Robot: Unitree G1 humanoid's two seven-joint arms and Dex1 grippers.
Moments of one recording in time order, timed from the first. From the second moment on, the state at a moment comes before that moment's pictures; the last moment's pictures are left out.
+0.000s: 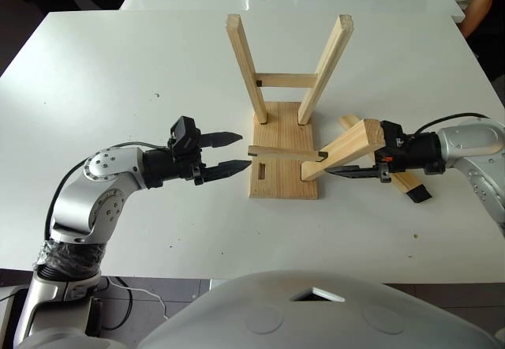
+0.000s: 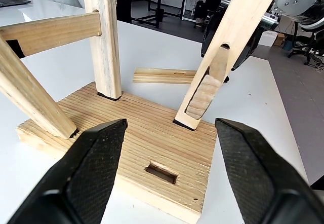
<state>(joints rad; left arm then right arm) 0.01 0.71 0.01 -0.34 -0.67 0.48 -1.06 -0.15 -0.94 0.21 -0.33 0.50 0.32 1.16</state>
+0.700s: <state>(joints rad) 0.01 0.69 0.01 -0.33 -0.63 0.48 -1.05 -0.33 -0.95 0.32 -0.20 0.50 0.33 1.28</state>
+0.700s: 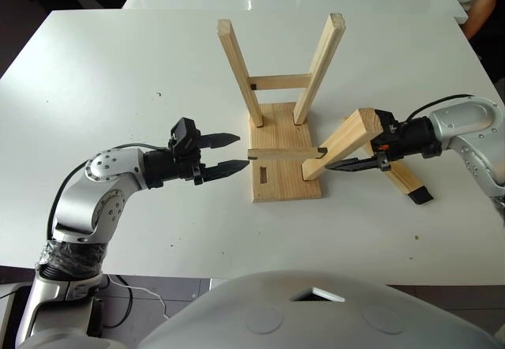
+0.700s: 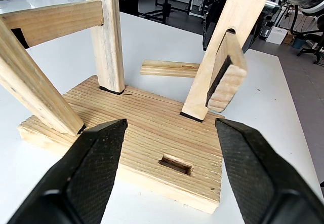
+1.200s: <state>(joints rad) -0.01 0.68 0.01 -0.32 -0.63 0.49 -1.04 -0.23 -0.95 0.42 -0.22 0.31 0.29 1.18</state>
